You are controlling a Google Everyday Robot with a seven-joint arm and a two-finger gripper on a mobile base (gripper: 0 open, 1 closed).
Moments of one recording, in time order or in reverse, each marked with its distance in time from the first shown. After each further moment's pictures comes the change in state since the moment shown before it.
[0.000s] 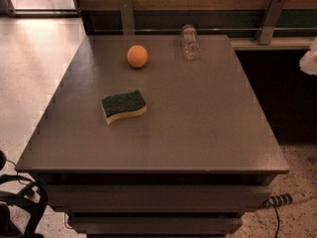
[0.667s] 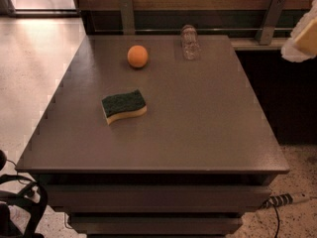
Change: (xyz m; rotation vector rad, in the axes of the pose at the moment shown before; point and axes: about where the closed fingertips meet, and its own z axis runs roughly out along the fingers) arm -0.024 -0.005 0.000 0.029 -0.019 -0.012
